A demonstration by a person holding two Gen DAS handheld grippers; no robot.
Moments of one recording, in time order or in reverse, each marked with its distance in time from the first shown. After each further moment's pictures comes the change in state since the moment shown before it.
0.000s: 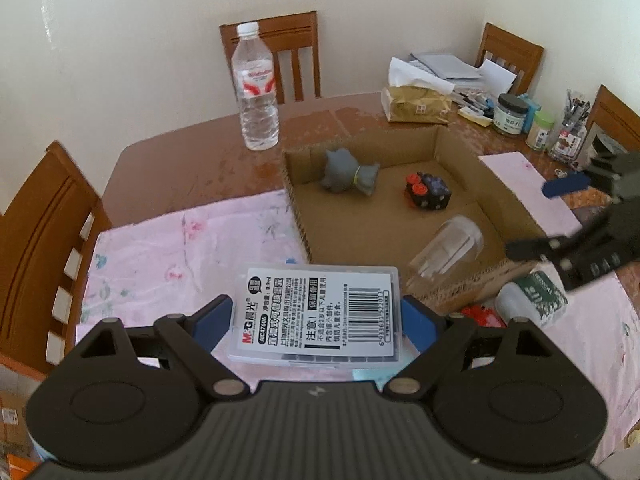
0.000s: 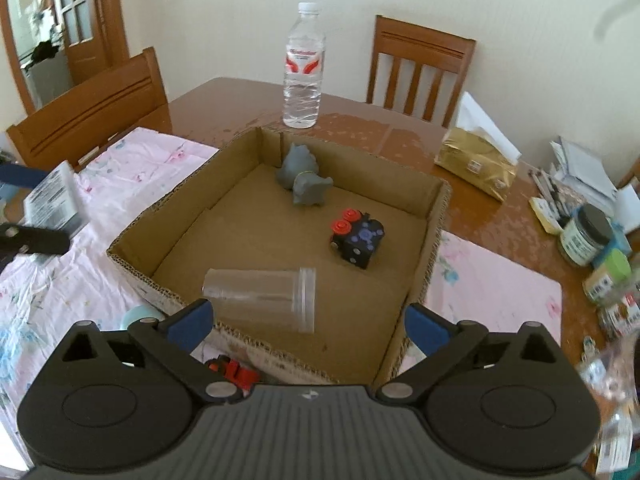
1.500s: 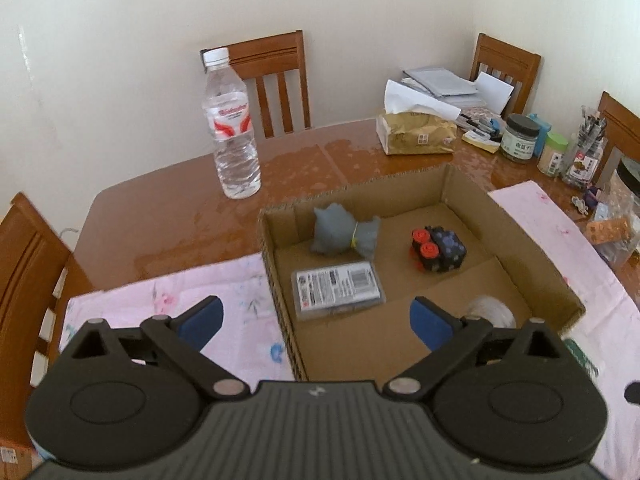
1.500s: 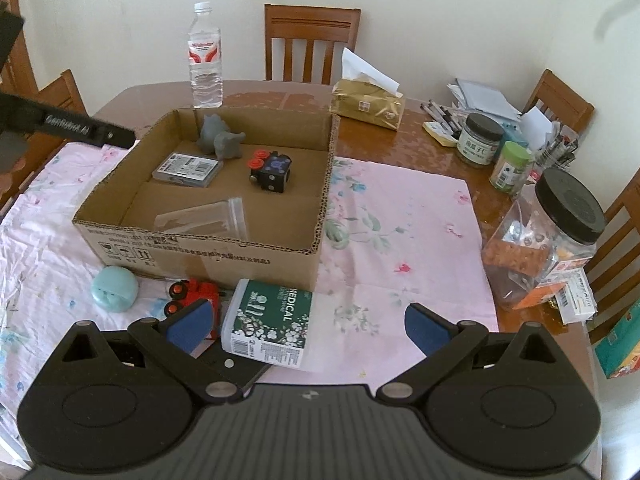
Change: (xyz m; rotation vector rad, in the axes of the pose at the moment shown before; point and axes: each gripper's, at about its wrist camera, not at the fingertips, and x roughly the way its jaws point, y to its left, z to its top) left arm 0.057 -0.011 0.047 0.037 -0.059 0.002; right arm -0.057 0.005 -0.073 0.229 0.020 -0.213
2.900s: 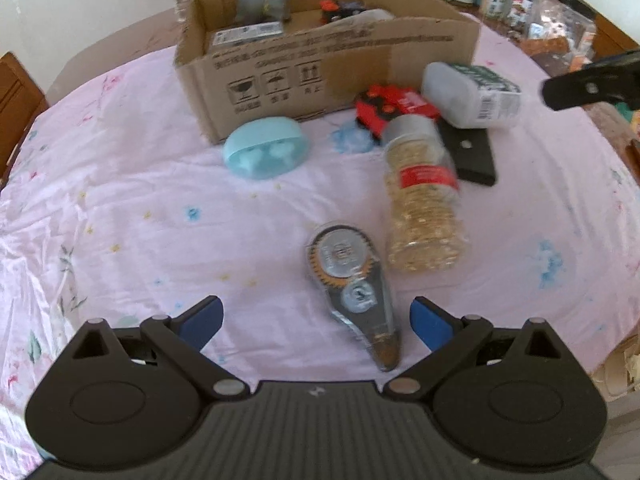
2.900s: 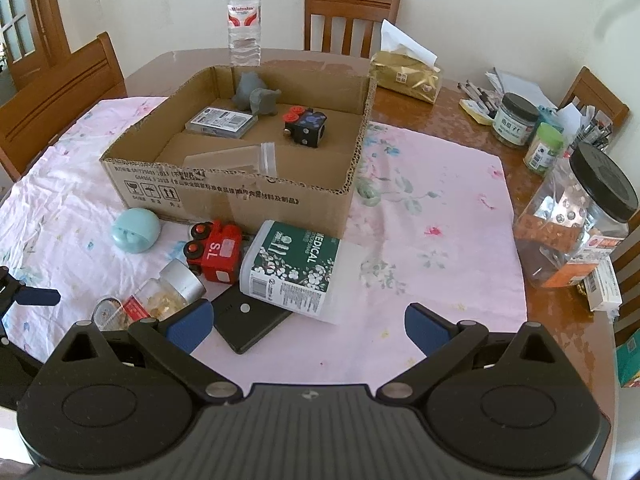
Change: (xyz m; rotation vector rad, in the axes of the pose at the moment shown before) left arm -0.037 -0.078 -0.187 -0.010 0.277 -0.044; right arm 0.007 -0.001 -0.031 -0.071 0.062 0.086
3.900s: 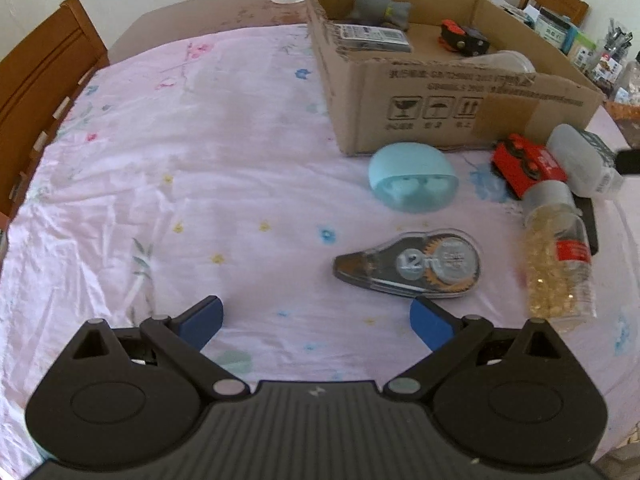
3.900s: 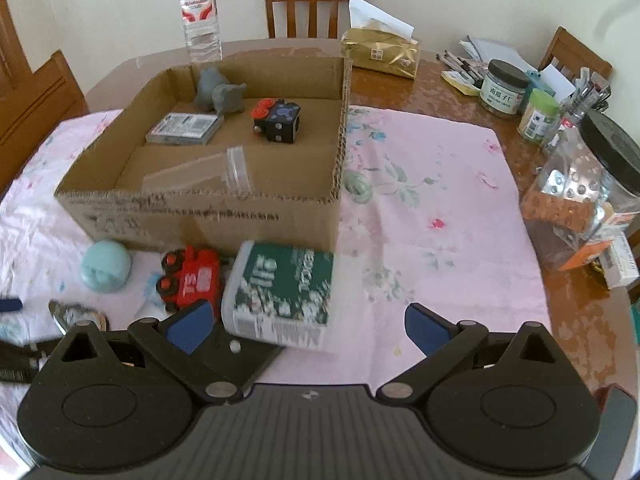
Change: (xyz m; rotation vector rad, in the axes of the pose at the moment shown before) left arm 0.017 0.073 0.014 -0.178 0.004 0.051; right arm 0.041 -0.002 0.024 0.133 0.036 -0.026
